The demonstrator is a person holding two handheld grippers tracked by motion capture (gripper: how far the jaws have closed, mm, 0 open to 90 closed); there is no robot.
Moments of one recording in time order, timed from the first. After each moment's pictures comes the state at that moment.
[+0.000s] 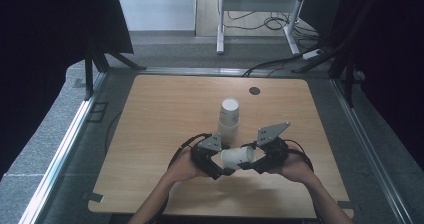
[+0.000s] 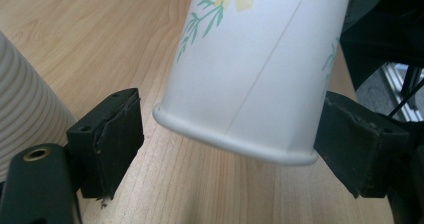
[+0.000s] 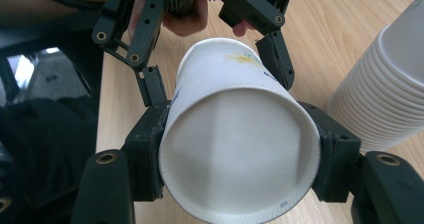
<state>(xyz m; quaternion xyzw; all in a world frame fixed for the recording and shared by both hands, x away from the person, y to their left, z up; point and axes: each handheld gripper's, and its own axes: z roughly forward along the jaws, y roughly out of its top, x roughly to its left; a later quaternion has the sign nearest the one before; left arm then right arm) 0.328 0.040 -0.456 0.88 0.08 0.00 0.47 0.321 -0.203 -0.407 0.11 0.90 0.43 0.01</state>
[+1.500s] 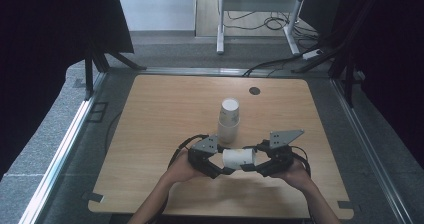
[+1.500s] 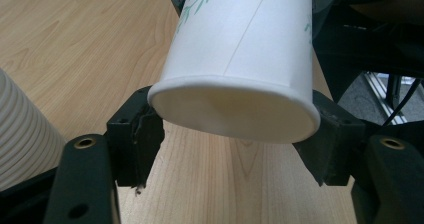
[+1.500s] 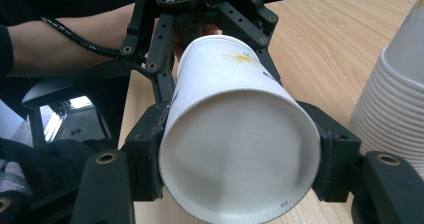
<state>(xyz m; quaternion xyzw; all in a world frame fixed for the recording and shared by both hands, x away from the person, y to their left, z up) 0.322 0.045 -0.456 0.87 0.05 0.00 0.50 0.317 -0.224 -0.432 0.12 0.84 0.53 -0.01</state>
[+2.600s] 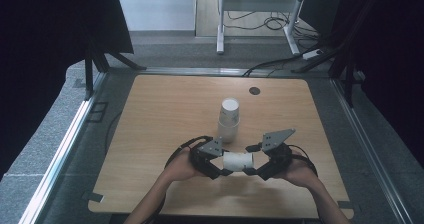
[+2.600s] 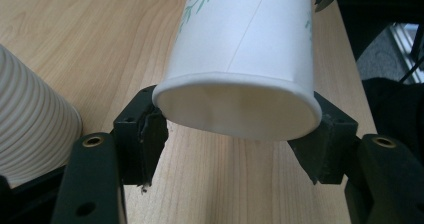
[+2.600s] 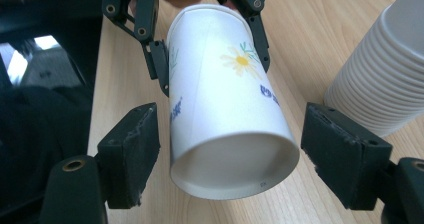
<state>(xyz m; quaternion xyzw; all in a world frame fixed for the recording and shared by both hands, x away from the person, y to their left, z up) 0.322 0.036 -0.451 0.91 0.04 0.02 0.40 0.315 -0.213 -0.421 0.10 0.90 0.42 0.03</state>
